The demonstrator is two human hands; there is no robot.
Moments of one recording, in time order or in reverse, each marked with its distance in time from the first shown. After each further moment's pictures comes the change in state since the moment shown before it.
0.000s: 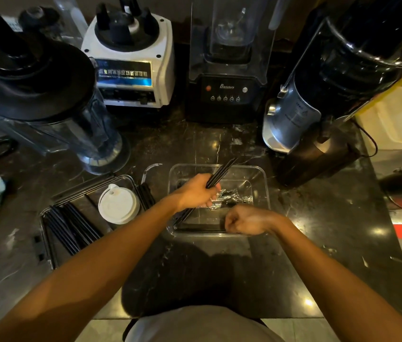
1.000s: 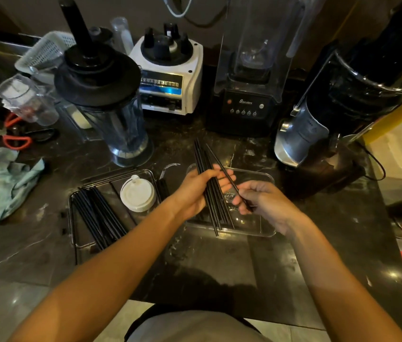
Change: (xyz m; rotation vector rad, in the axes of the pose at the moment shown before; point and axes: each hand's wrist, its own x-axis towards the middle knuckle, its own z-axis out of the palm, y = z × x) left_hand -0.075 0.032 0.009 -1.196 0.212 0.094; right_hand -0.054 -0.028 -0.006 0.976 0.419 -0.214
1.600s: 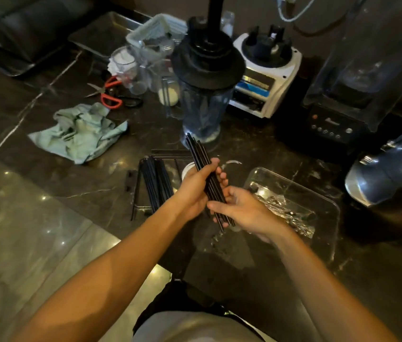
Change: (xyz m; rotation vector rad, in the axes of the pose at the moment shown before) left_hand -0.070 0.026 -0.099 -0.307 0.259 0.251; right_hand 0.017 -0.012 0.156 -0.372 -0.401 -0.061
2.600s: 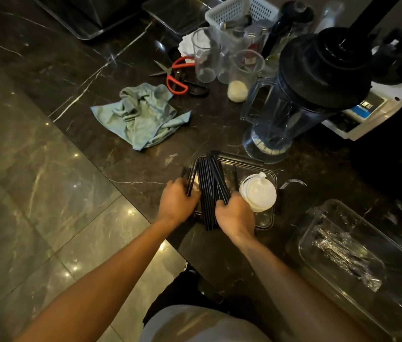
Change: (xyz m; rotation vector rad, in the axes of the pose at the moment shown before) left_hand -0.019 0.064 -0.187 1.274 0.642 0.216; right_hand 0.130 0.002 0.148 -0.619 0.356 0.126
